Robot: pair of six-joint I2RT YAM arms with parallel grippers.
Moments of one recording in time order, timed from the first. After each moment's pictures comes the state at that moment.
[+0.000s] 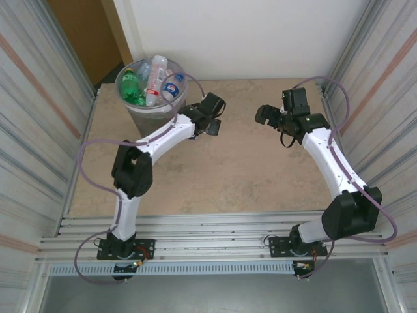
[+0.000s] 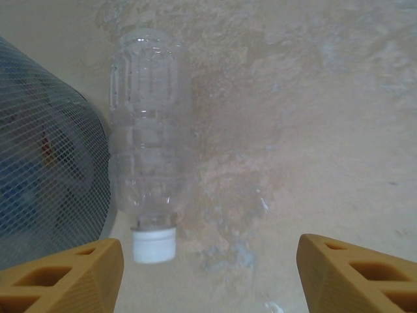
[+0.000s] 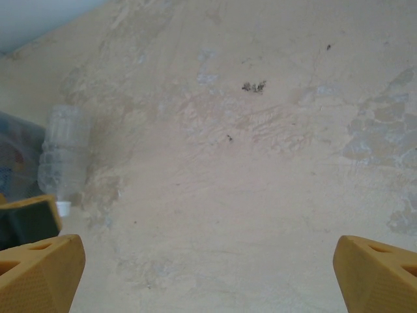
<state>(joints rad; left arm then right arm) -0.67 2.17 1.94 -0.79 -0.41 -0.30 0.22 1.42 1.34 -0.71 0.00 0.52</state>
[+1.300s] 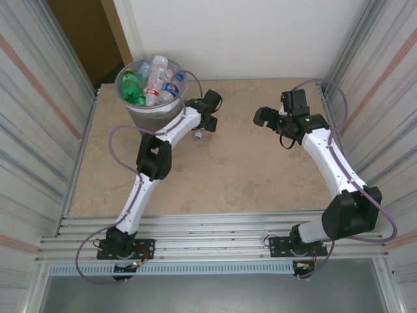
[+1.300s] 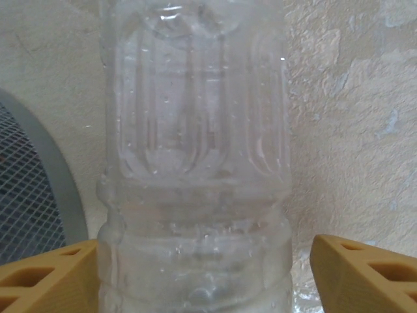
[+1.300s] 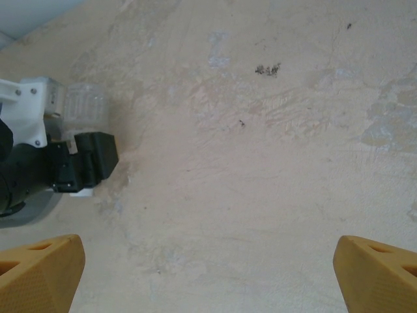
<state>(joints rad) -0.55 2.57 2.37 -0.95 -0.31 -0.28 0.21 1.42 1.33 -0.72 -0.05 0.52</state>
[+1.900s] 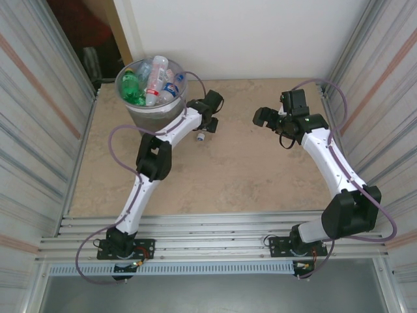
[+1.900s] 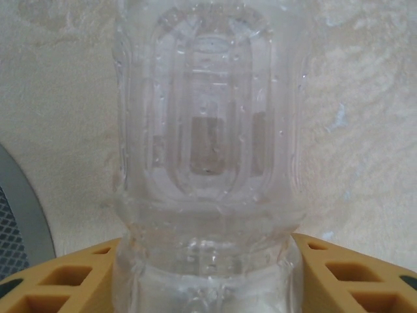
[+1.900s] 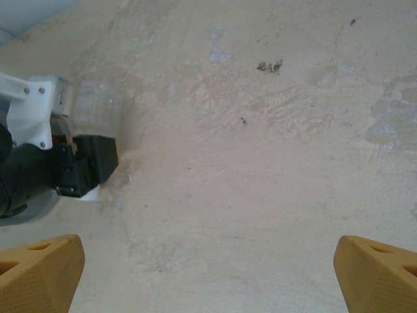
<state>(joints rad) -0.58 2.53 2.31 -0.91 -0.25 -0.21 0.21 1.43 1.33 -0.72 -0.06 0.52</state>
